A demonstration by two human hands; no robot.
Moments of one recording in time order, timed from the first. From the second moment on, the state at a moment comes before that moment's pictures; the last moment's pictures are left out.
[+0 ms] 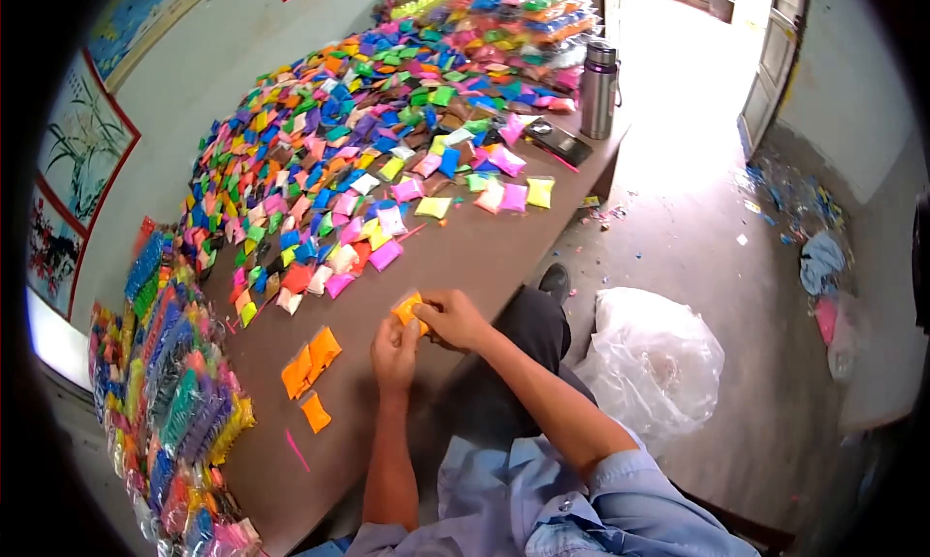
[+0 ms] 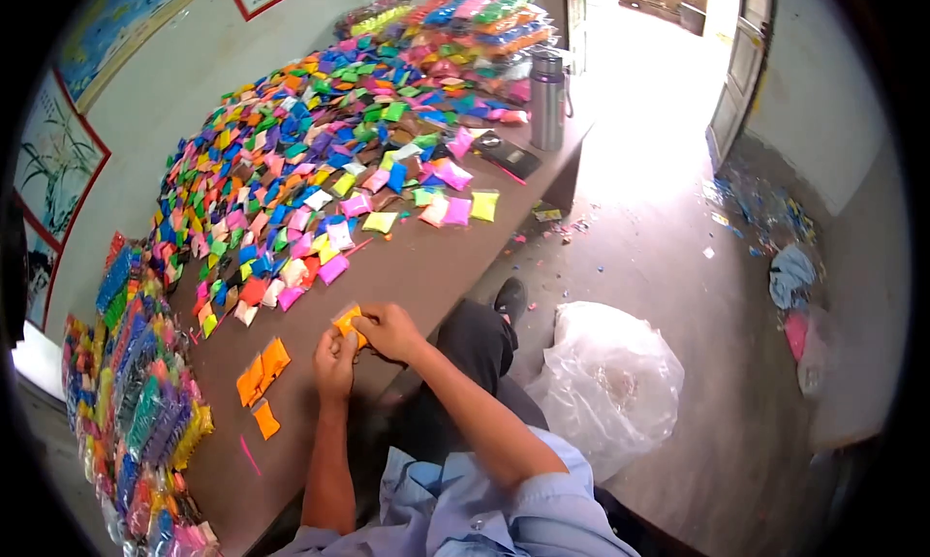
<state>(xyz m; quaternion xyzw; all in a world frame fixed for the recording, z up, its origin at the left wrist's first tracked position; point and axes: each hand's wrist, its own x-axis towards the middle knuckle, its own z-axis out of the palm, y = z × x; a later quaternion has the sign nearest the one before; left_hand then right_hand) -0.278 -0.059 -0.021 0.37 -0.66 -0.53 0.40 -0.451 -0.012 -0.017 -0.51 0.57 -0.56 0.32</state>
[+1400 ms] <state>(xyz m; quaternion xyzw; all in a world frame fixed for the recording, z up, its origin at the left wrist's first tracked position) -0.343 -0.099 0.001 0.30 -0.70 -0.56 0.33 -0.478 -0.008 0.002 -0.41 0.59 -0.63 0.31</state>
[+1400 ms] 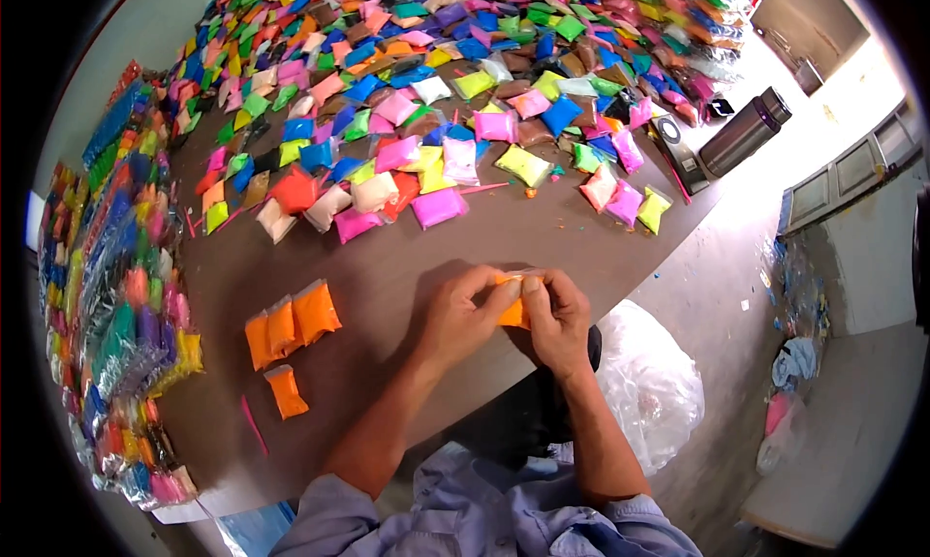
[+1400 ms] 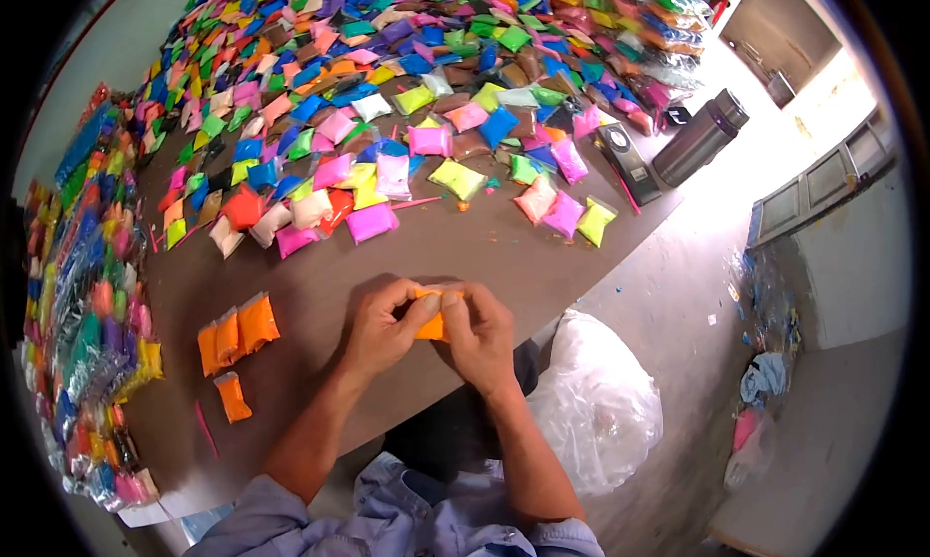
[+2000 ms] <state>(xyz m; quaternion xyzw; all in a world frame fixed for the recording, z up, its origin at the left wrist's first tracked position) -0.350 -0.096 -0.001 0.31 -0.67 -0.56 0.38 -0.477 -0.006 -0.005 -0.40 0.62 -0.62 0.26</state>
